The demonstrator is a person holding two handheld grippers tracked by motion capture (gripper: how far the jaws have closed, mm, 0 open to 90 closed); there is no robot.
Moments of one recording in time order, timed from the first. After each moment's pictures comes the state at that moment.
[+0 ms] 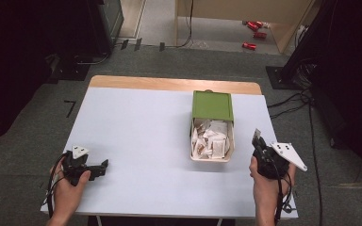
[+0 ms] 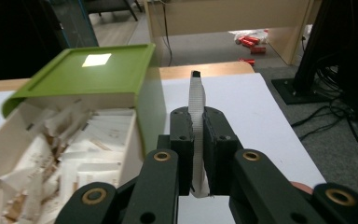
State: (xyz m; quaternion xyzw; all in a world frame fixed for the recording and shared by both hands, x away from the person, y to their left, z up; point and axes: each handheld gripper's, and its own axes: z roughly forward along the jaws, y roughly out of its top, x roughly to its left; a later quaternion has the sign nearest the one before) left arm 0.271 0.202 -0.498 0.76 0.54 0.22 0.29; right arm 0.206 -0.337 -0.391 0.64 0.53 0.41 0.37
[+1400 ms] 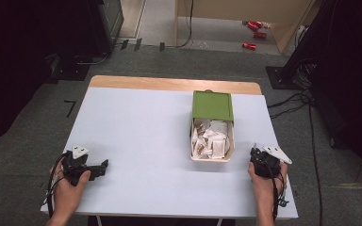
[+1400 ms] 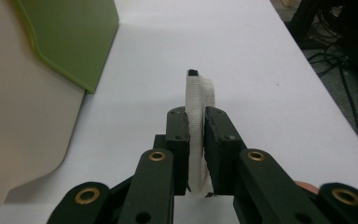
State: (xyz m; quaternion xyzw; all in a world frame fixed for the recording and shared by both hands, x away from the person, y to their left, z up) left arm 0.271 0.202 -0.498 0.76 0.54 0.22 0.29; right arm 0.236 -0.365 -0.475 0.68 0.58 0.33 0.32
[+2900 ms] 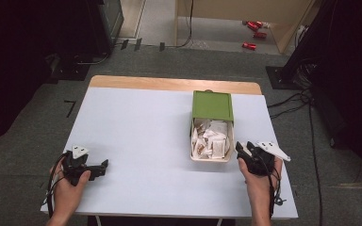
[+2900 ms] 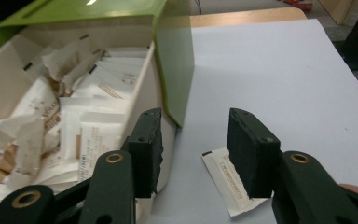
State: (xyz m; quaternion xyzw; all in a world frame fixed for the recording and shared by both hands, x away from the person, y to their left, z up) left arm 0.271 0.202 -0.498 0.76 0.54 0.22 0.29; right arm 0.229 -0.331 -0.430 0.64 0.59 0.41 0.28
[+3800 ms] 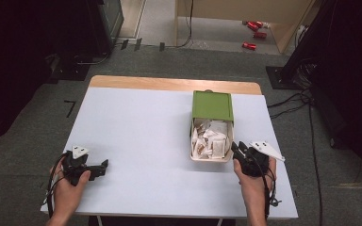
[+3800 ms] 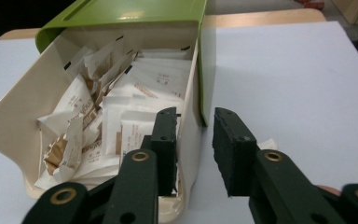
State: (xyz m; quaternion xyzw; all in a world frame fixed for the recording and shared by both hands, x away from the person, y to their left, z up) left arm 0.271 0.202 -0.498 0.76 0.54 0.22 0.29; right arm 0.224 -0.310 -0.419 0.63 0.60 0.41 0.28
